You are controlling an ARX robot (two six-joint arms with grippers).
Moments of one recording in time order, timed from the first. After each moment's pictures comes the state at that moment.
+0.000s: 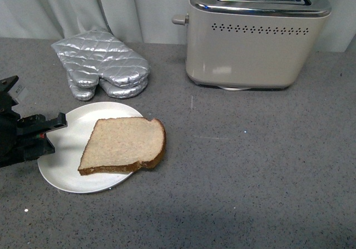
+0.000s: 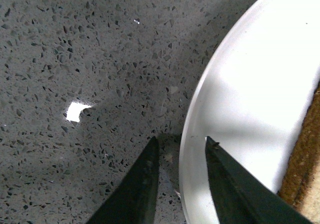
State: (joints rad) left arm 0.02 2.03 0.79 0.14 0.09 -0.25; right arm 0.00 0.00 0.00 0.00 0.00 0.00
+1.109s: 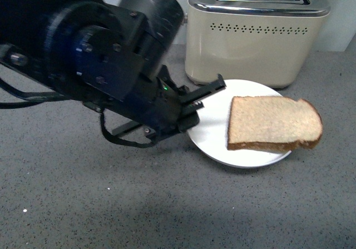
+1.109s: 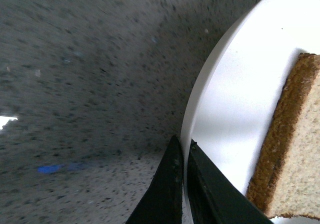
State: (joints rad) left arm -0.50 2.17 1.13 0.12 0.14 -0.75; right arm 0.00 0.00 0.00 0.00 0.00 0.00
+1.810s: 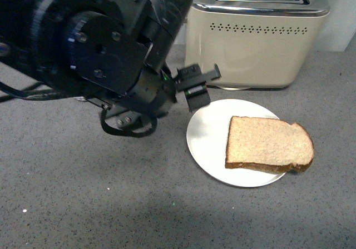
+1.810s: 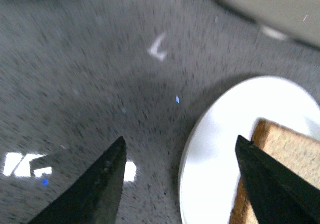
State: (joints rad) left arm -0.51 2.07 1.07 0.20 -0.14 -0.68; right arm 0.00 0.00 0.00 0.00 0.00 0.00
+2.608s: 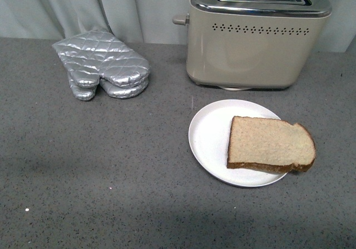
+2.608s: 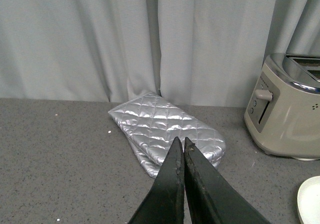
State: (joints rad) left arm -0.17 1.25 0.15 1.09 -0.17 -0.02; right arm 0.00 0.00 0.00 0.00 0.00 0.00
